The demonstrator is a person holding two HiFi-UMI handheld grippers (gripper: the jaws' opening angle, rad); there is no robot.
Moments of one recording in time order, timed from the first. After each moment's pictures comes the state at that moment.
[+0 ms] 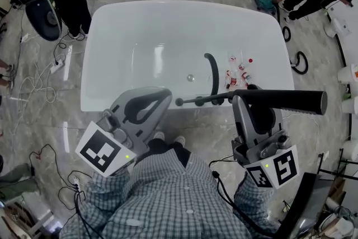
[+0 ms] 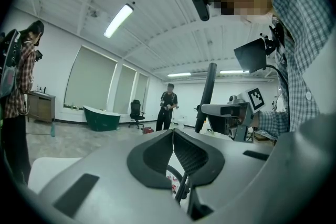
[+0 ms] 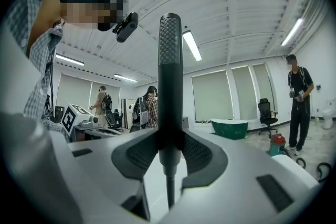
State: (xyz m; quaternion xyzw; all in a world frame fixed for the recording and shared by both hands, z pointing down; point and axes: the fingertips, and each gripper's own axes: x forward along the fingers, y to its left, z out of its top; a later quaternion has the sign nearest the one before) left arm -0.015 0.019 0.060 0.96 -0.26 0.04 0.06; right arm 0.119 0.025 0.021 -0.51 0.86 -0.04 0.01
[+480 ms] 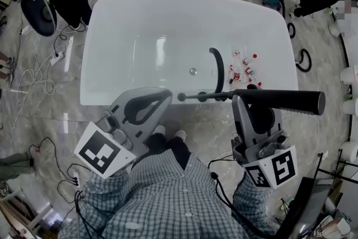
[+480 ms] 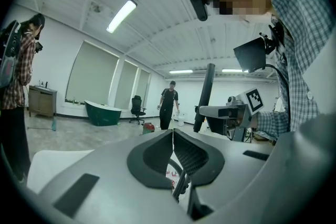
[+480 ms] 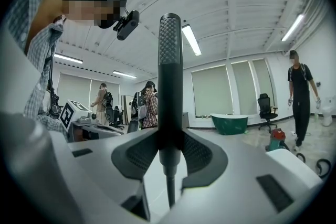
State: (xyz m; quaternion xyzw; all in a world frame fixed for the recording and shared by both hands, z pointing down) left arm -0.019 0.016 0.081 0.96 -0.26 0.04 0.09; right arm 0.113 0.017 0.055 -0.51 0.86 -0.06 0.00
